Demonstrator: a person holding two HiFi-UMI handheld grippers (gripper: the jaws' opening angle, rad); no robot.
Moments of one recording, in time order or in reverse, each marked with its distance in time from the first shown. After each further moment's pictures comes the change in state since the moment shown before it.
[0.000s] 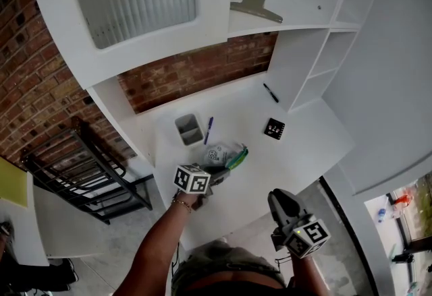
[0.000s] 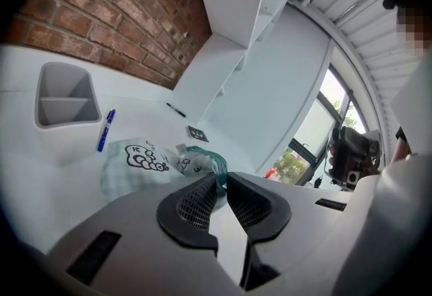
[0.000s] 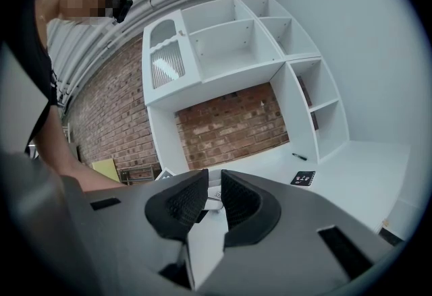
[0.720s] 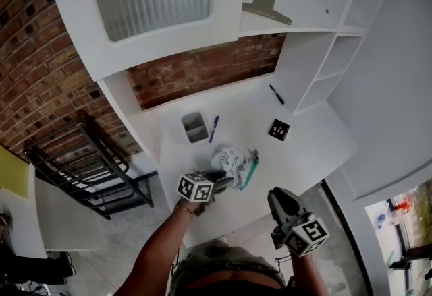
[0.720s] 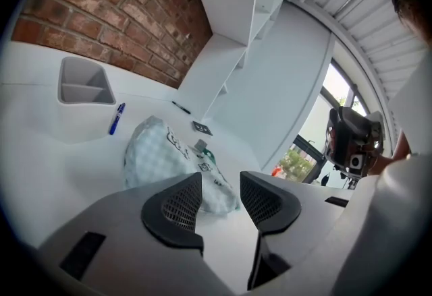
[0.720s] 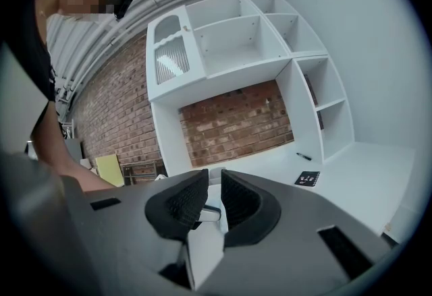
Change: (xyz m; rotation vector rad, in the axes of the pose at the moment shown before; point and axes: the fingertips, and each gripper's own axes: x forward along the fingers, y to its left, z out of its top) left arm -0.008 -0.003 -0.034 0.015 -0.008 0.057; right arm 0.006 0.004 -0.007 -0.042 0.025 0.029
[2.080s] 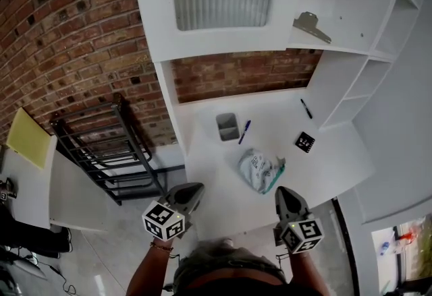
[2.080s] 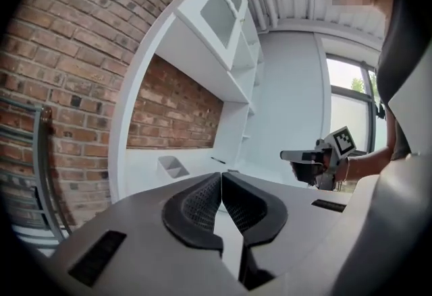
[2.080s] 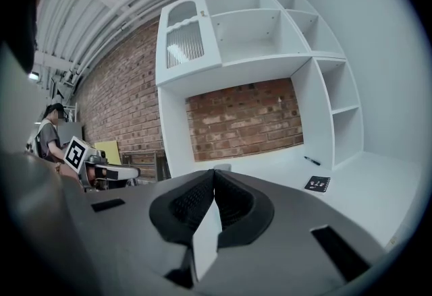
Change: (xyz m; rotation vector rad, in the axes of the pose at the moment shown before) left arm -0.233 -0.062 0.024 0.187 -0.380 0.414; right arm 0.040 0.032 -0.012 -0.069 0.035 -0.008
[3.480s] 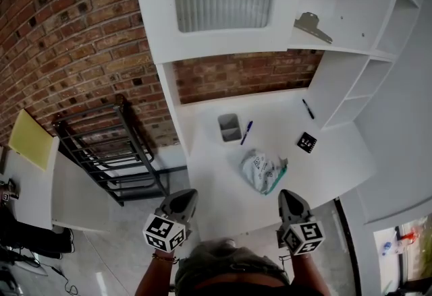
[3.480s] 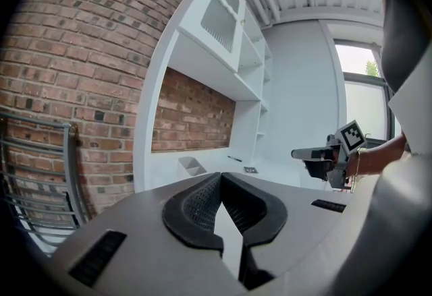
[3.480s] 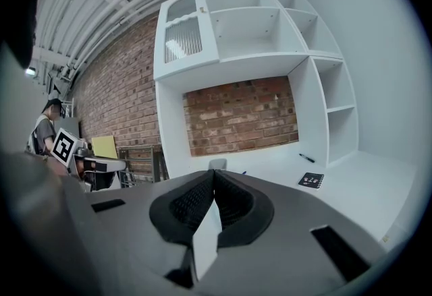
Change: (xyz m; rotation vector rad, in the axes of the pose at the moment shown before) left arm -0.031 0.005 -0.004 0.046 0.009 0.170; right arm -0.005 -0.004 -0.013 0.001 0.023 -0.020
